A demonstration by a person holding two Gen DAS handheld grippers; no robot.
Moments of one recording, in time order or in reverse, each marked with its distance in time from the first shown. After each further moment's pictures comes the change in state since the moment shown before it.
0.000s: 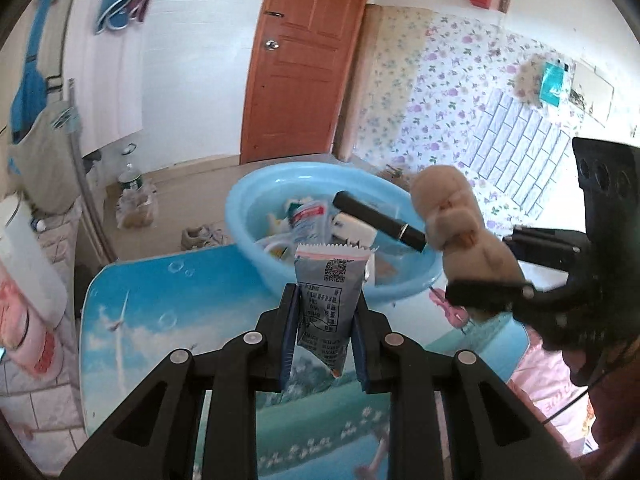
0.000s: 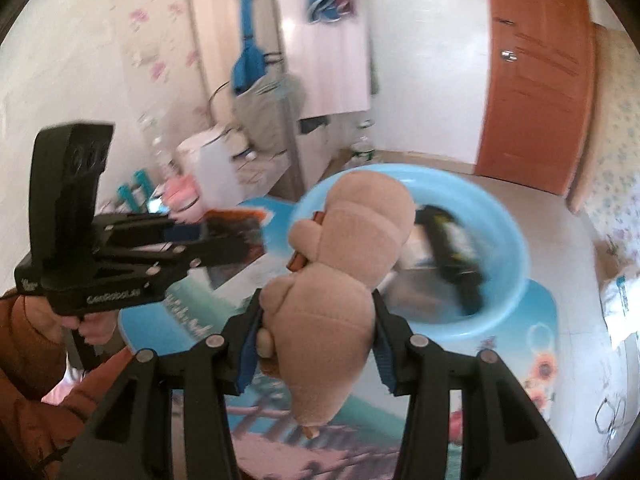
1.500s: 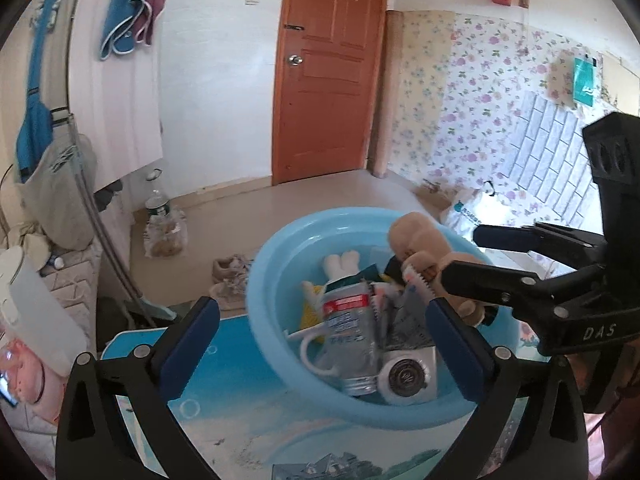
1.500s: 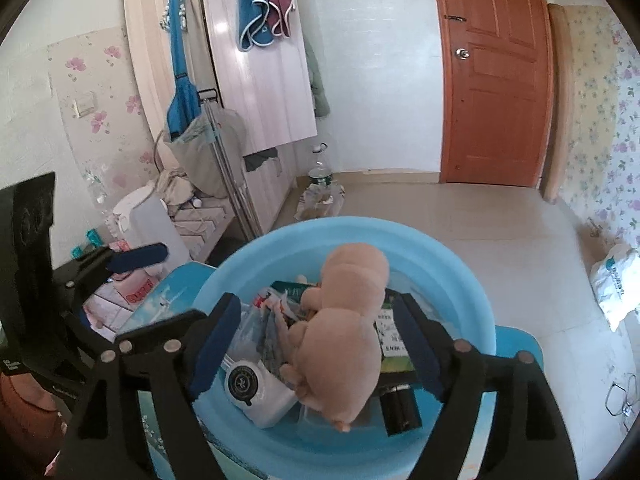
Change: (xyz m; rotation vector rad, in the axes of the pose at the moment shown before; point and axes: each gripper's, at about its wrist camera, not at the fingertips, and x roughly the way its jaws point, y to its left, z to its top) left arm 0.054 0.017 0.056 0.021 -0.053 0.146; right arm 0.047 -0.052 0.055 0.087 -0.073 -0.107
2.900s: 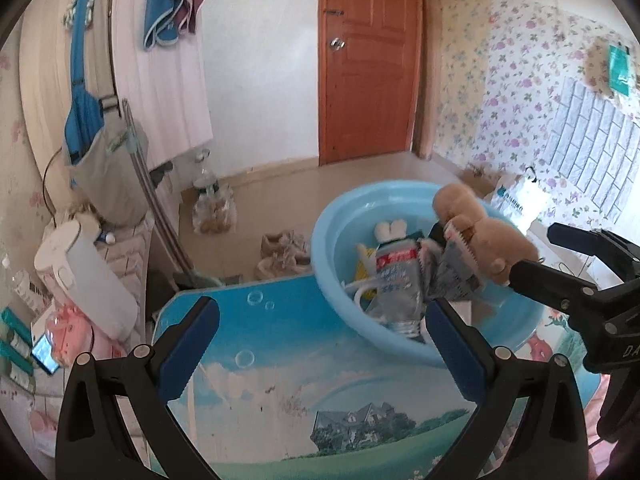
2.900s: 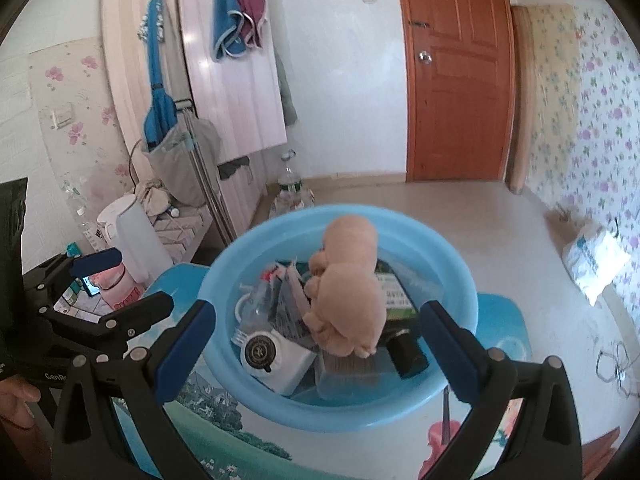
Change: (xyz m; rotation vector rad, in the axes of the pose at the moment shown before) left arm -0.030 0.013 -0.014 -0.020 0.087 0.174; right arm -0.019 0.020 -0.020 0.093 -0.009 -0.097
